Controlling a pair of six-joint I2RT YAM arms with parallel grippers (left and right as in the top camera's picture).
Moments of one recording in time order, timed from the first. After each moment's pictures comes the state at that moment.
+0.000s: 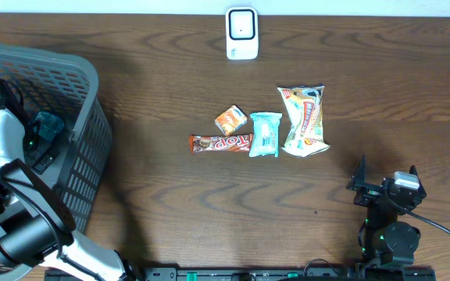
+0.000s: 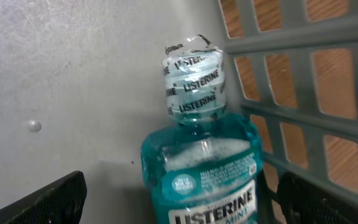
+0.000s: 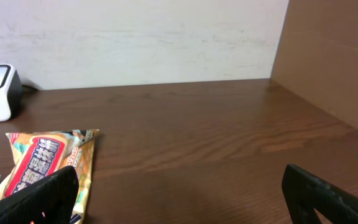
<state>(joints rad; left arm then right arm) 0.58 1.86 1.35 -0.83 -0.30 -2.01 -0.08 0.01 0.01 -0.06 0.17 -0.02</state>
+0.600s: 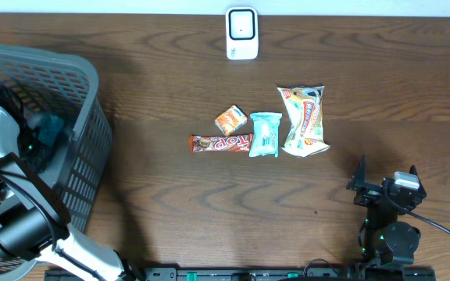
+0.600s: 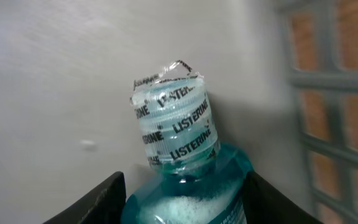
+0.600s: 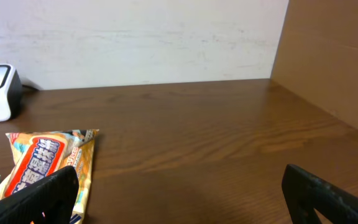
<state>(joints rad) 0.60 1.92 1.39 -0.99 -0.25 -2.03 -0.08 0.01 0.01 -0.06 0.17 -0.02</state>
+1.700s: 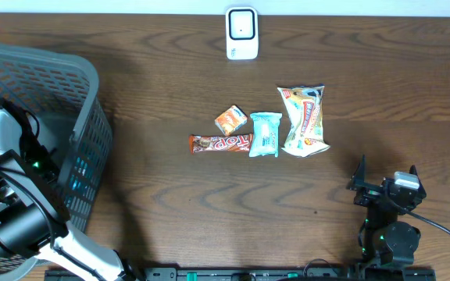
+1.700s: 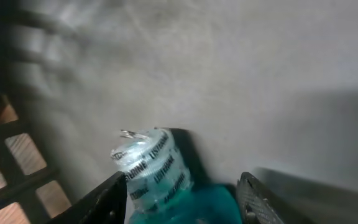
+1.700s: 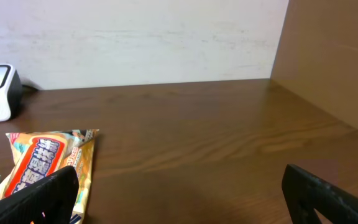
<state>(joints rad) 0.61 1.94 1.36 -1.31 -0.19 -1.74 -0.08 0.01 0.01 -0.06 0.17 -0.02</state>
